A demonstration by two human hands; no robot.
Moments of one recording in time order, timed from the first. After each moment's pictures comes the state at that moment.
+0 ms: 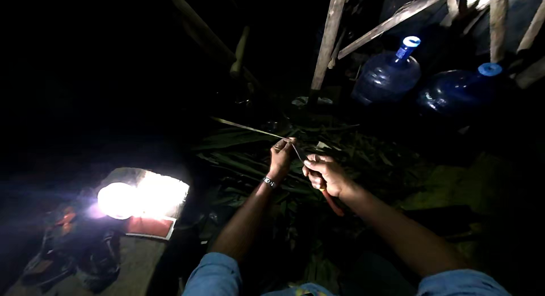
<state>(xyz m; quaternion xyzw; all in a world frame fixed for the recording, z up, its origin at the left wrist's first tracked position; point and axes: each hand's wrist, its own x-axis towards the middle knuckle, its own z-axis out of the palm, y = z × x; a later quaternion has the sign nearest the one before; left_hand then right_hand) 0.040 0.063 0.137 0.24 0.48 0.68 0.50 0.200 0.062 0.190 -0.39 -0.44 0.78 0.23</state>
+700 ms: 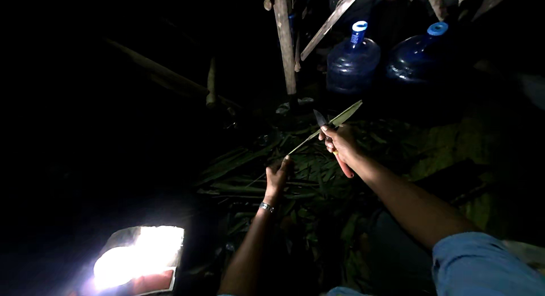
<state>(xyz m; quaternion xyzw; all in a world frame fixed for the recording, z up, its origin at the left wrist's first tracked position) 0.055 0.044 0.144 0.42 0.60 0.52 0.45 0.248 0.128 0.190 -0.48 -0.38 0.61 0.50</state>
